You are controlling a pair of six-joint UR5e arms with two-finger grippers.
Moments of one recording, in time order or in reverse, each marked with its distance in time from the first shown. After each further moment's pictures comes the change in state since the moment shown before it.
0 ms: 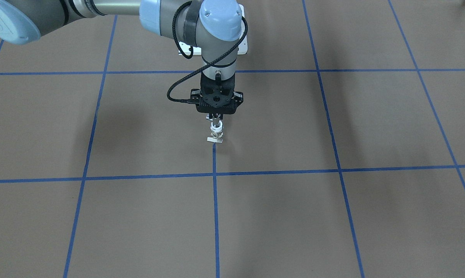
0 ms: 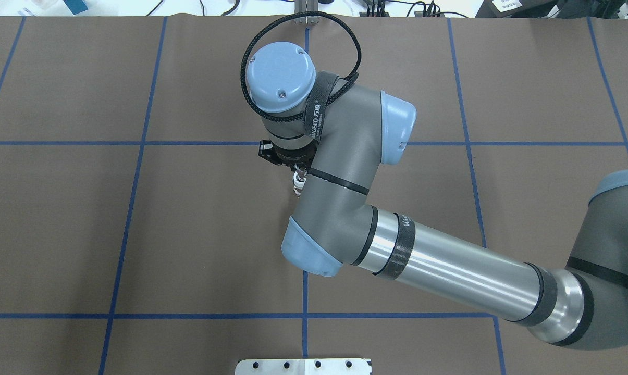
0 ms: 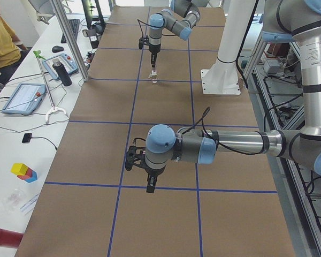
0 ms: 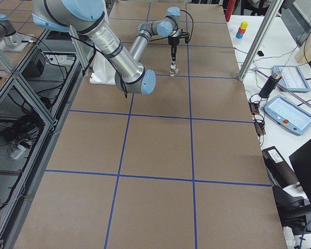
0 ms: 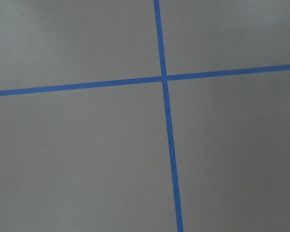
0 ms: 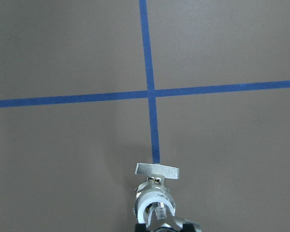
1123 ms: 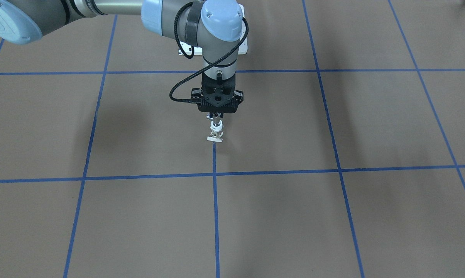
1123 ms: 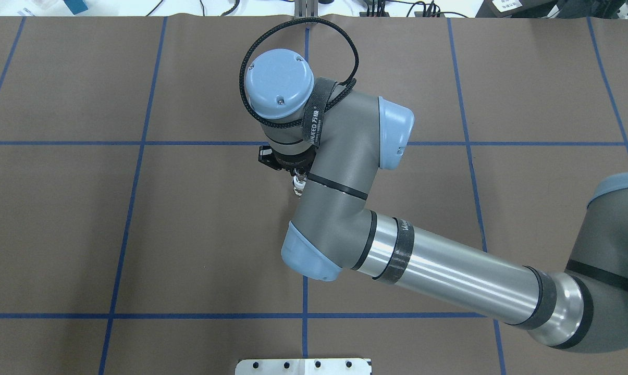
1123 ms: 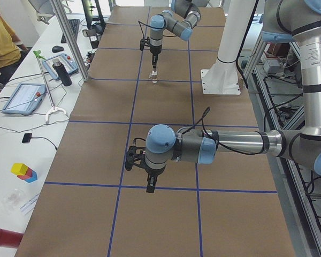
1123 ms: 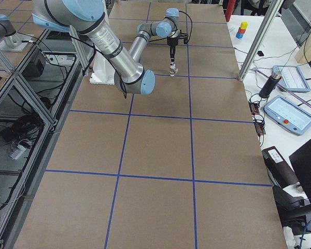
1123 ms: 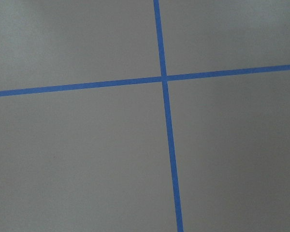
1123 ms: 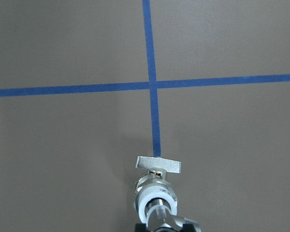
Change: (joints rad) left arm 0.000 0.000 0.000 0.000 0.000 0.000; right arm -0.009 -0.005 0.000 0.000 -0.001 -0.012
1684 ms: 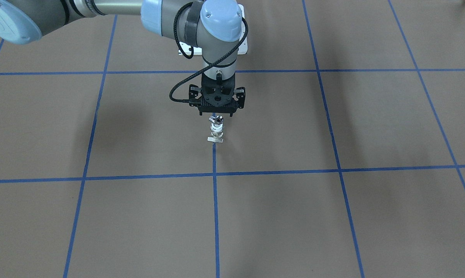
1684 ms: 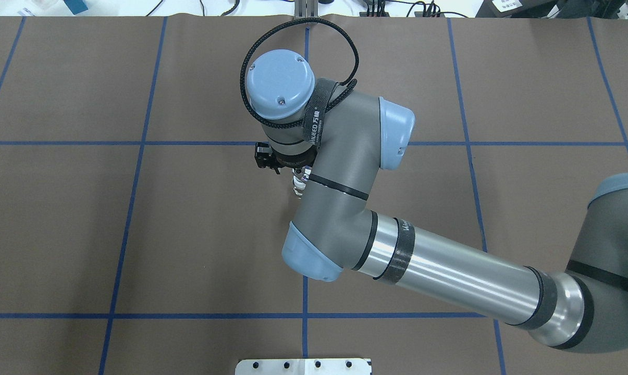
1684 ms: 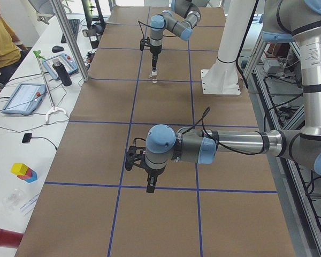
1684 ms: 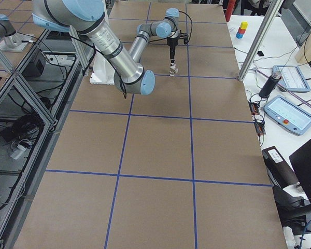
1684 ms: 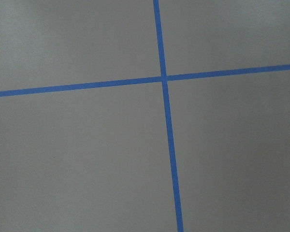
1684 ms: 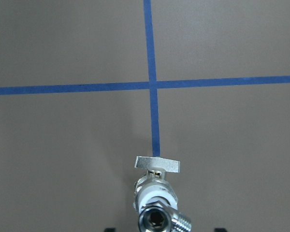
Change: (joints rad) left arm 0.000 0.001 0.000 0.000 0.000 0.003; right arm 0.000 -0.001 0.004 0.001 -0.001 -0.008
